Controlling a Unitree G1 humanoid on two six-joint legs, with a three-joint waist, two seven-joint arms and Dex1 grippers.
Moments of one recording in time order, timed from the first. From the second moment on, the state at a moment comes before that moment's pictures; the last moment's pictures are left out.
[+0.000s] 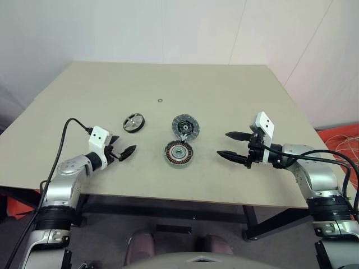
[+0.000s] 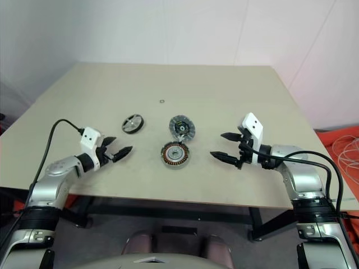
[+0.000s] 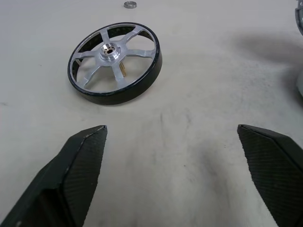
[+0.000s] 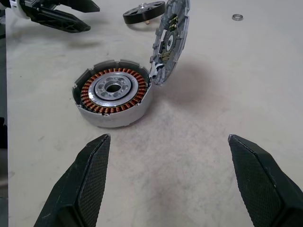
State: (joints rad) left arm -0.22 0.49 0.12 0.18 -0.29 0.32 -0.71; right arm -0.29 -0.64 -0.03 0.07 0.35 0.35 1.10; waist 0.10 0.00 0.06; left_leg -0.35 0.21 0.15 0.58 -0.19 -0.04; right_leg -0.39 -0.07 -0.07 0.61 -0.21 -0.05
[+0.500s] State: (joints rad) left arm -0.22 0.51 0.12 0.17 -0.28 0.31 -0.72; right arm -0.27 -0.65 -0.04 0.08 0.35 0.35 1.09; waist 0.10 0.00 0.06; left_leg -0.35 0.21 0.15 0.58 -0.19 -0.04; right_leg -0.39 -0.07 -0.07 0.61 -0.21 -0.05
